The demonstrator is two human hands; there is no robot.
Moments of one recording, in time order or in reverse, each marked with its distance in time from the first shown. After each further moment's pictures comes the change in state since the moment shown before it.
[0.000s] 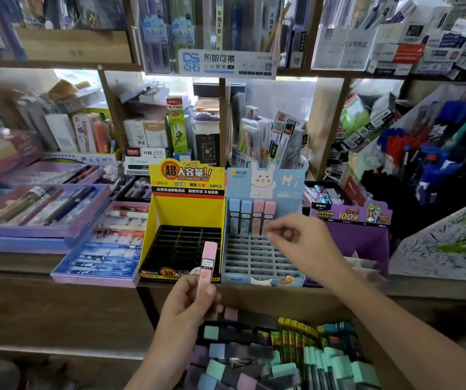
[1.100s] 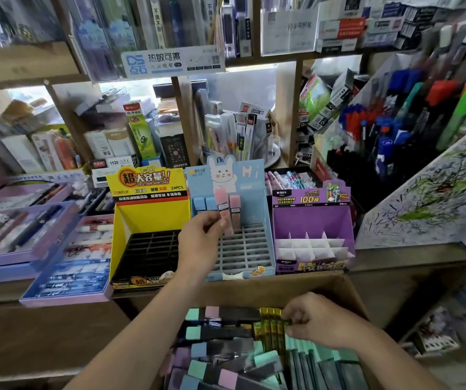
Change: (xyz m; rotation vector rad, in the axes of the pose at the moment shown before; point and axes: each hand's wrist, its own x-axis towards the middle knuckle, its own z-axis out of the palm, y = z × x) left_hand 0.101 0.034 0.098 0.609 0.082 0.239; right_hand -0.112 0.102 -0.010 -0.096 -0.632 0.502
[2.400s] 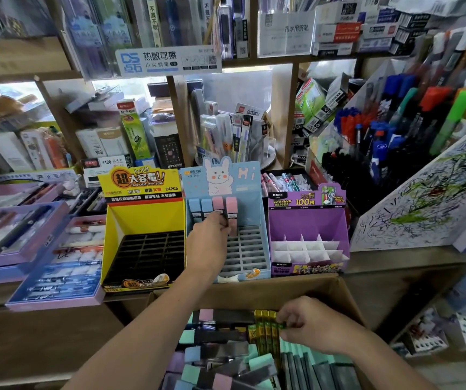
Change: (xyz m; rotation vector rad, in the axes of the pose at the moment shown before) left_hand 0.017 -0.011 0.029 0.585 0.022 0.105; right_hand 0.007 0.009 0.006 -0.009 0.023 -0.014
